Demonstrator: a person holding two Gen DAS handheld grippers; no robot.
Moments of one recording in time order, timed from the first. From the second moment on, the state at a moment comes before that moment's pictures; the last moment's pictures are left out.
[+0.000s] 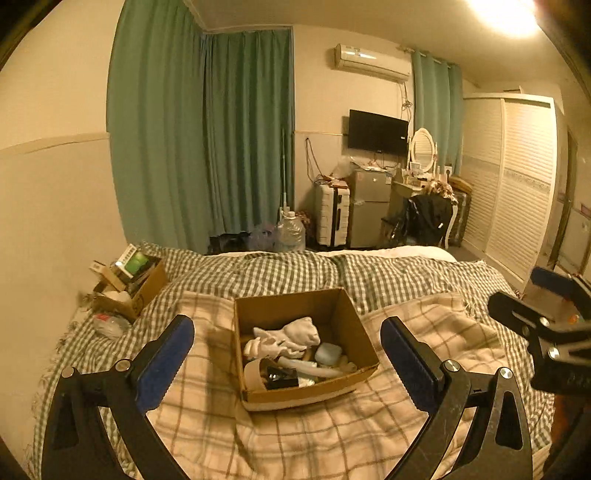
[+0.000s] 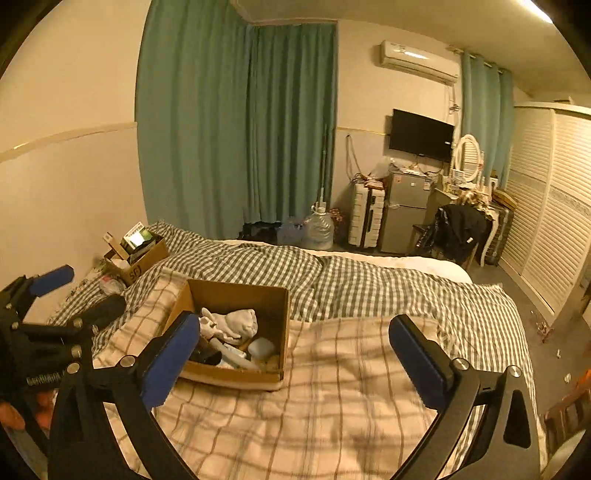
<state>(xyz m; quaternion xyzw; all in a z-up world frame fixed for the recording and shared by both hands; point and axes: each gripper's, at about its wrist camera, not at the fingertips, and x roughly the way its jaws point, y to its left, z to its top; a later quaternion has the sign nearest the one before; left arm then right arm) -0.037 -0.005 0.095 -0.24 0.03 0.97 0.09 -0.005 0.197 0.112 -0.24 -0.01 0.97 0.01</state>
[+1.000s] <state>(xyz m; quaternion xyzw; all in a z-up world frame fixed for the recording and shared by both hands) -0.034 -0.020 -0.022 -0.27 0.02 0.96 0.02 -0.028 0.193 -0.015 -0.24 0.00 0.97 -0.02</state>
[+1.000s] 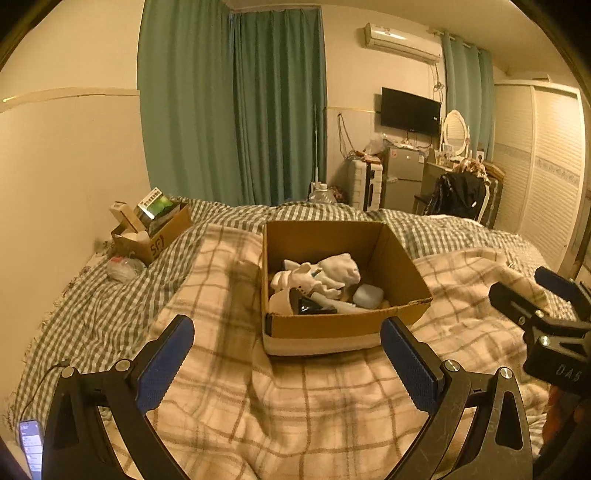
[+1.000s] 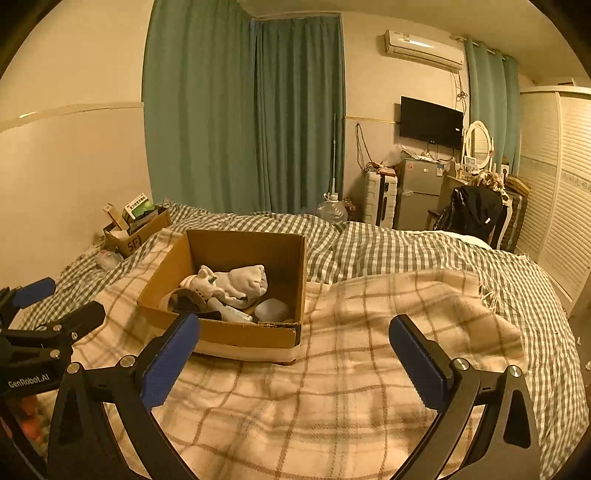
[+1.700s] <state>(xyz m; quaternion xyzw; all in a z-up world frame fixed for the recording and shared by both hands) -0.038 -0.037 -0.014 -0.27 0.00 0.96 0.01 -0.029 0.193 -0.015 -0.24 0.00 0.97 -0.01</state>
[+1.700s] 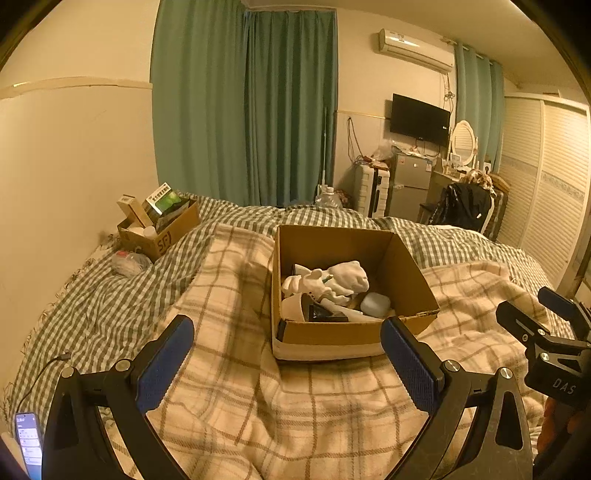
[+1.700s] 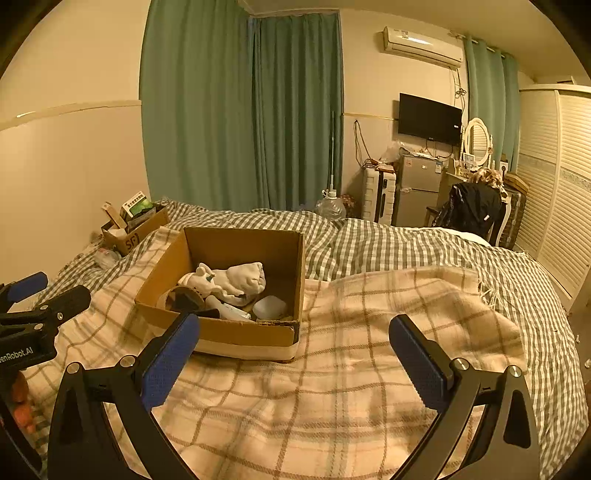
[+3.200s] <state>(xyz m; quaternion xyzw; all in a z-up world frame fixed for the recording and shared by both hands) -0.033 -0.033 -0.027 -0.28 0.01 0.96 0.00 -0.029 0.191 -0.017 -0.25 -0.01 0.97 -0.01</state>
